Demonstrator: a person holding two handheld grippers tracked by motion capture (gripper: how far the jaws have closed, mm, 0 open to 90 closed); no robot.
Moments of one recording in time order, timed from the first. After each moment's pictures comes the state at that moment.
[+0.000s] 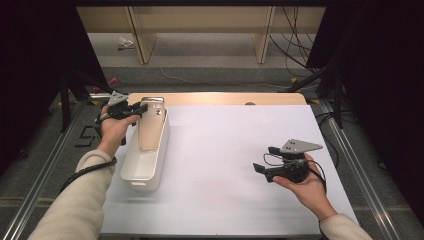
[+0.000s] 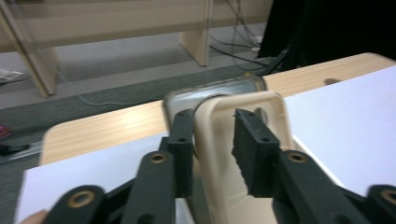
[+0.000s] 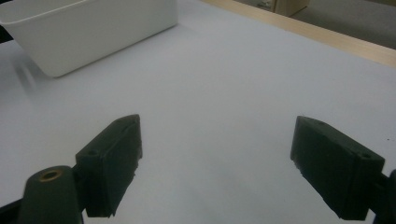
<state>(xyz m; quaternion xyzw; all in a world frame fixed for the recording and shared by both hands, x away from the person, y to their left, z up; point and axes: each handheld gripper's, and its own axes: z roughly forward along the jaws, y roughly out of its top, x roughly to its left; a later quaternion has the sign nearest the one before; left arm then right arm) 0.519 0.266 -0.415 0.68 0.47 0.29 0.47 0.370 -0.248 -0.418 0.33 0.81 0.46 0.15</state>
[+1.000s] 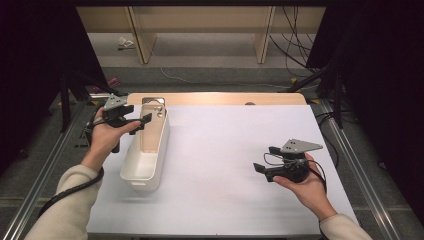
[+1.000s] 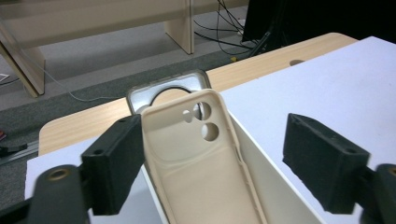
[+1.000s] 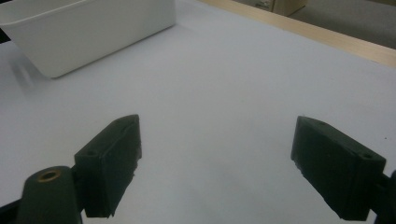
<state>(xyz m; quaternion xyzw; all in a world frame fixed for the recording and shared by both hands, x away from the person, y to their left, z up) 0.466 0.255 -0.384 0.72 0.44 0.27 0.46 0.370 -0.248 -0.418 0.34 0.81 0.46 0.16</state>
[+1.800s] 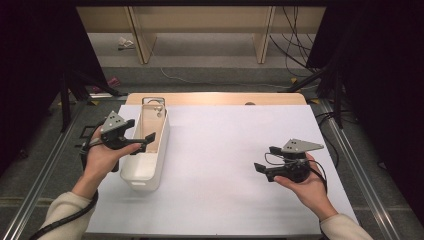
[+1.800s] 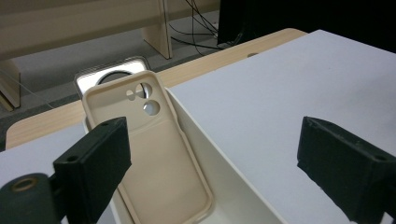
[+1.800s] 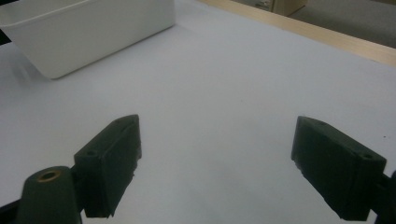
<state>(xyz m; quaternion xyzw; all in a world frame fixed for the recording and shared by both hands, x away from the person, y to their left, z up) 0.406 0.239 -0.386 0.74 0.40 0.25 0.49 0.370 -0.250 -0.417 0.34 0.80 0.46 0.15</state>
